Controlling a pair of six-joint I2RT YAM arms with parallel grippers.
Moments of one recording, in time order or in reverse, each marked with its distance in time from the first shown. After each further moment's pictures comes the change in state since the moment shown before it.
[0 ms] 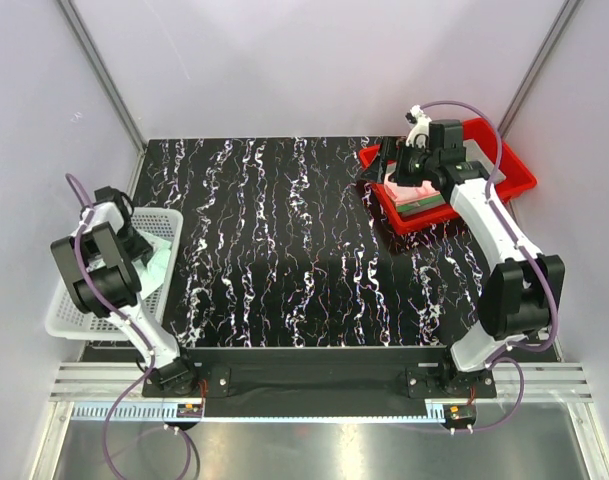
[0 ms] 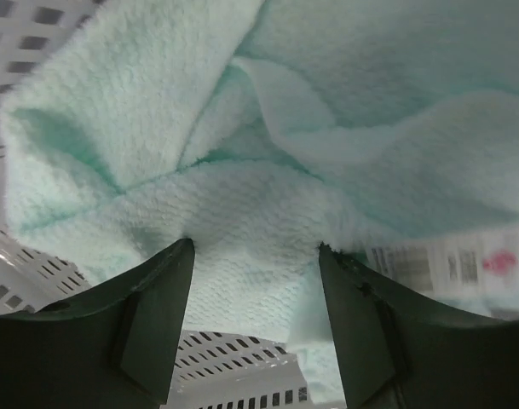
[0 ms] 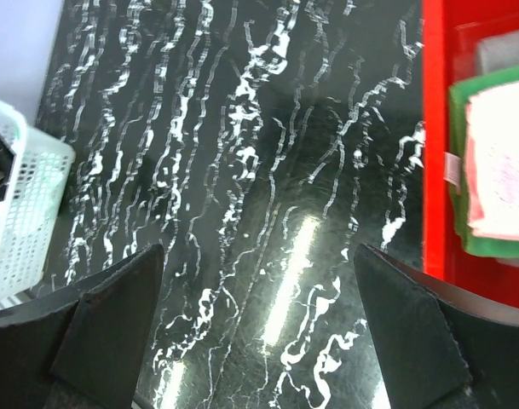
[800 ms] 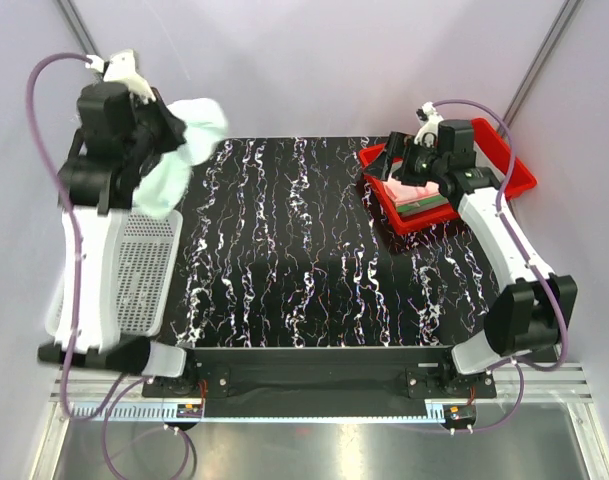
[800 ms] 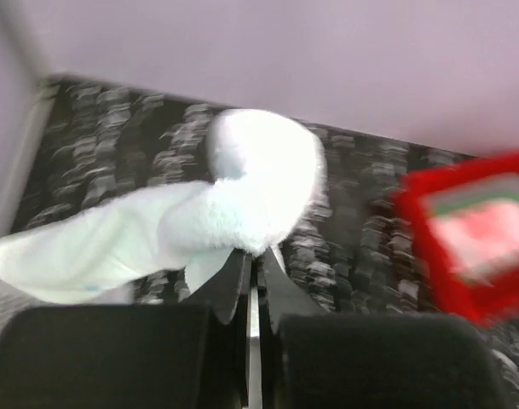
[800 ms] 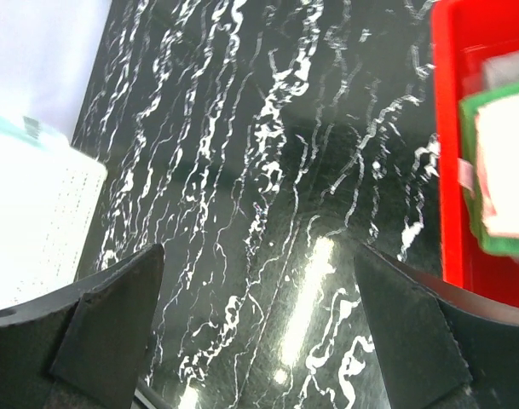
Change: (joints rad) left arm -0.504 -0.345 0.819 -0.179 0.213 0.047; right arm 0.004 -0.084 -0.021 0.031 -0.008 0.068
